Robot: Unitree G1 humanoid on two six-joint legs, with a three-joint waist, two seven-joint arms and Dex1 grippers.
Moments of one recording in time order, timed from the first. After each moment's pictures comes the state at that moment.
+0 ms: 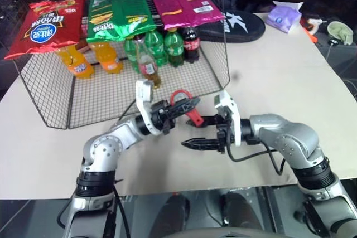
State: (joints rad) left arm -0.33 0.41 0.08 -0.14 -1.05 0.80 -0.90; right arm -0.50 -0.39 0.27 -0.34 0.77 0.95 0.84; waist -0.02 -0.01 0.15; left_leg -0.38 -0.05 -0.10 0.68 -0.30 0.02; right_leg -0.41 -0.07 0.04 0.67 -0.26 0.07
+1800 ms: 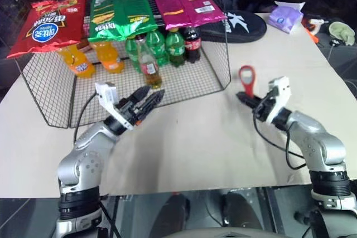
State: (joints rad) left arm -0.22 0.39 0.29 -0.19 -0.65 0.47 -0.53; right arm -0.31 -0.40 -0.11 -0.15 0.48 0.49 0.59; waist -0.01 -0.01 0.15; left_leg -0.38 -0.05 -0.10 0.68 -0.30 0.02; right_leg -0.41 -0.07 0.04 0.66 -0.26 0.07
